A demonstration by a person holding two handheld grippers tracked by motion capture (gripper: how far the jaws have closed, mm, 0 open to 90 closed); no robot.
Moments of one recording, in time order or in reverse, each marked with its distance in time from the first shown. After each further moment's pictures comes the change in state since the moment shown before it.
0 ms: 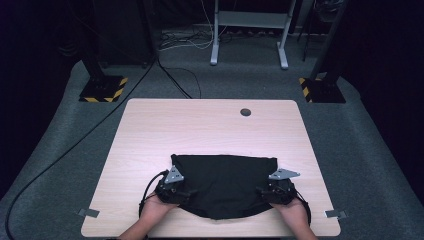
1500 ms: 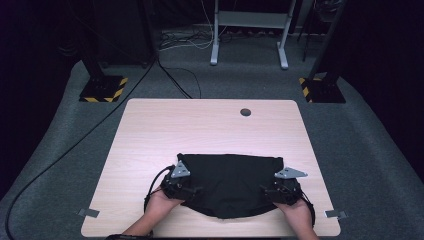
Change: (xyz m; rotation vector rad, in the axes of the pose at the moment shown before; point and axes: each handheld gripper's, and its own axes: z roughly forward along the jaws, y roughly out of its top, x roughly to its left) left arm -0.004 0.025 0.001 0.008 -0.016 0.011; right arm 0.000 0.004 -0.020 -0.041 -0.048 0.047
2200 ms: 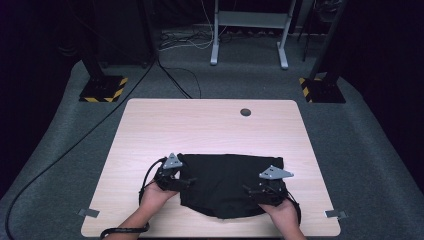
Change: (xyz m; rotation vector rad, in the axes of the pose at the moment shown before) left arm 0.027 0.006 -0.011 -0.035 0.032 -0.038; right arm 0.048 0.027 -0.003 -0.067 0.083 -0.044
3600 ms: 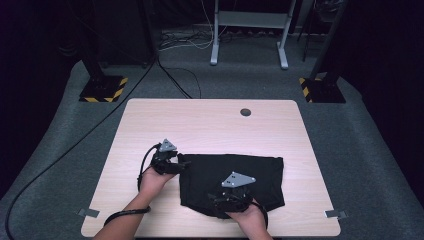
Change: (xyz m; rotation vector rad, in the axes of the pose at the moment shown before) left arm 0.050 0.015 0.013 -0.003 0.087 -0.079; right arm 0.087 0.025 0.037 -0.021 0.174 -0.096
